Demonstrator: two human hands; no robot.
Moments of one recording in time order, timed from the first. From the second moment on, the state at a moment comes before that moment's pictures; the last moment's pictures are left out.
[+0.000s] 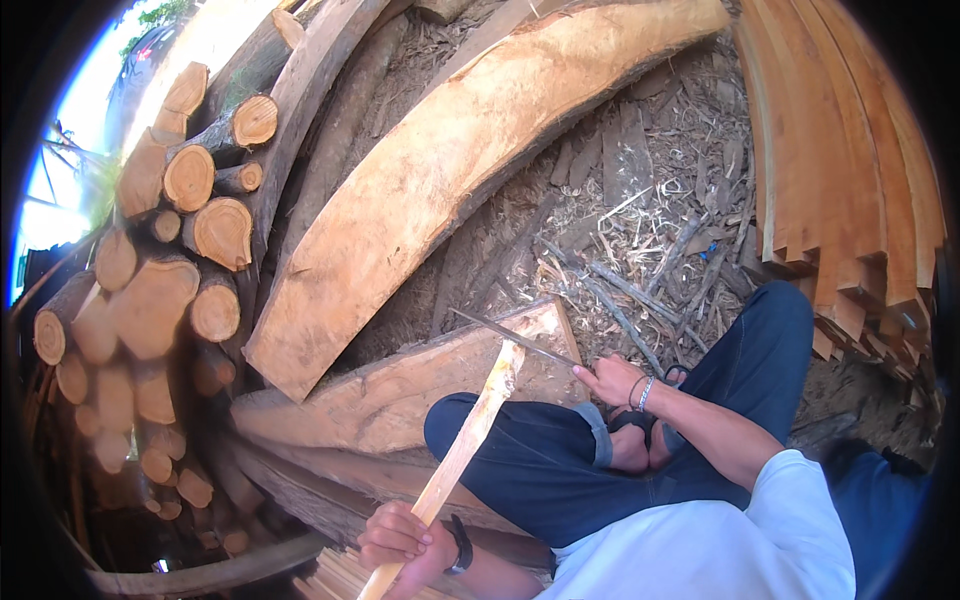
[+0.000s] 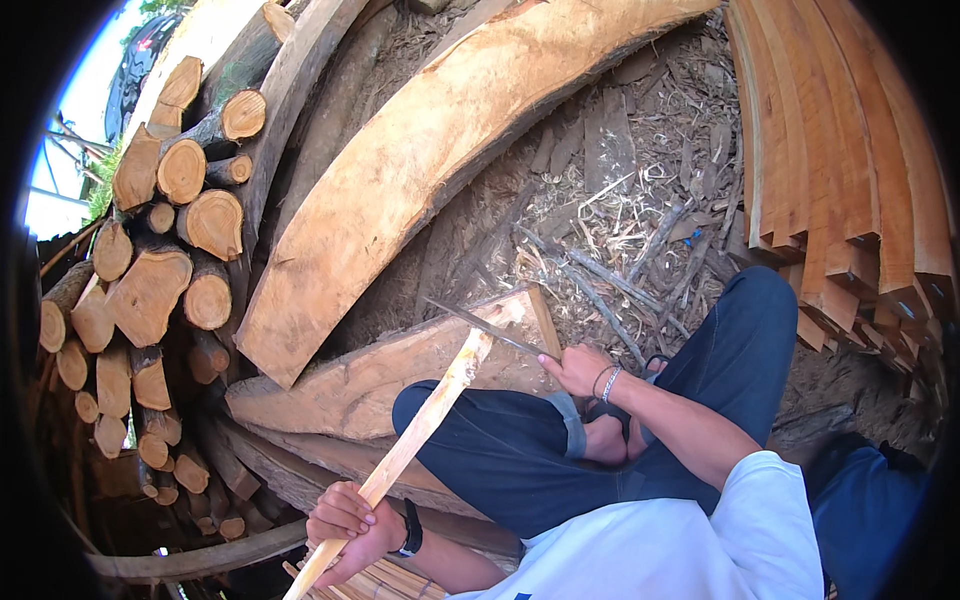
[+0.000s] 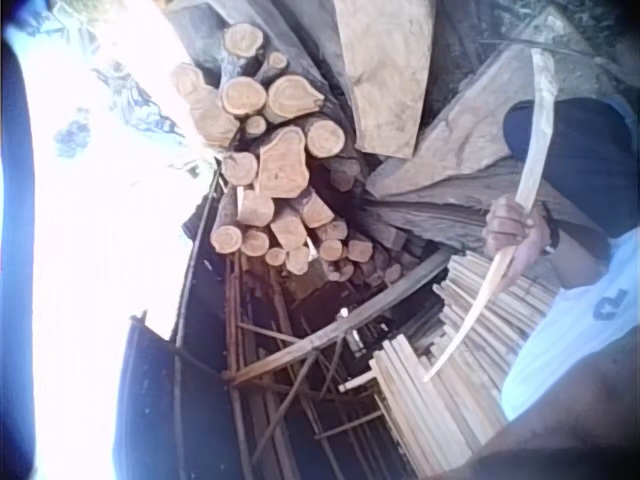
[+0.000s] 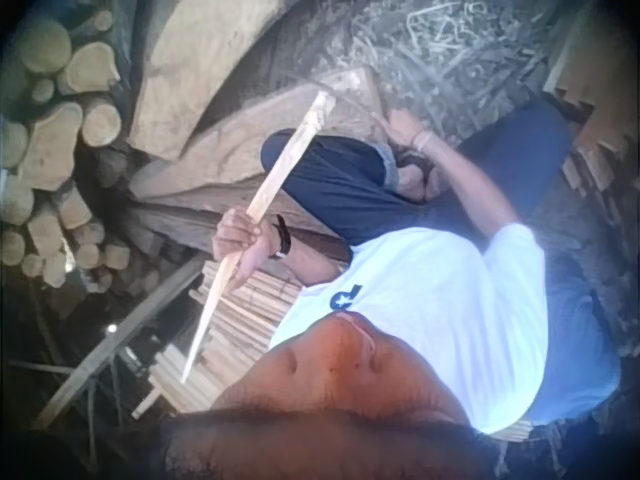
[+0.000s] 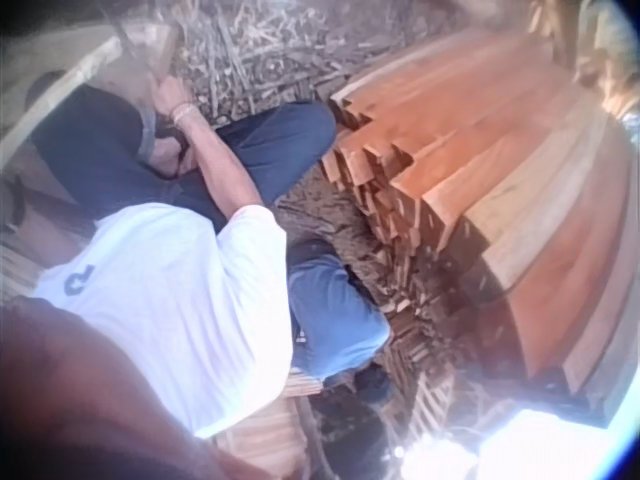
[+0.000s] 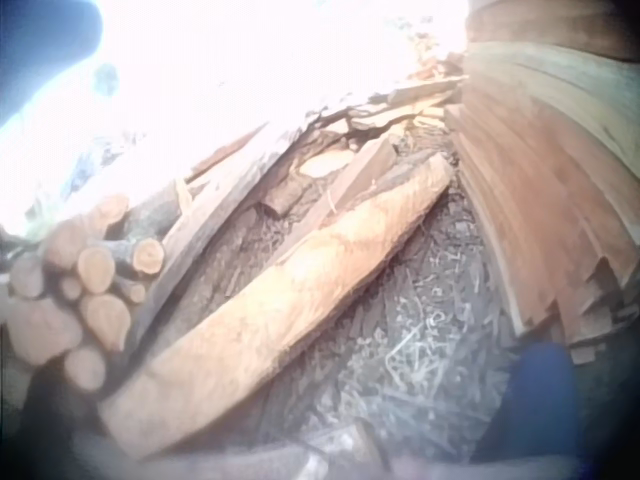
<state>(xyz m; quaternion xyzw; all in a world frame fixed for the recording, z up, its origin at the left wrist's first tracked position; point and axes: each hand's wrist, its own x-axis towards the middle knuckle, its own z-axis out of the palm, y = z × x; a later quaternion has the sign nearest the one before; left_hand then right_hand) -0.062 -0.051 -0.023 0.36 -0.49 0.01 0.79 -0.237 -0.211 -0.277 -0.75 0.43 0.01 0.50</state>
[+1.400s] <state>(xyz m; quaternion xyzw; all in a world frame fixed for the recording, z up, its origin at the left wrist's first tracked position) -0.060 -0.043 -0.027 0.37 -0.38 0.03 0.85 -0.231 -0.203 -0.294 -0.73 0.45 0.01 0.51</state>
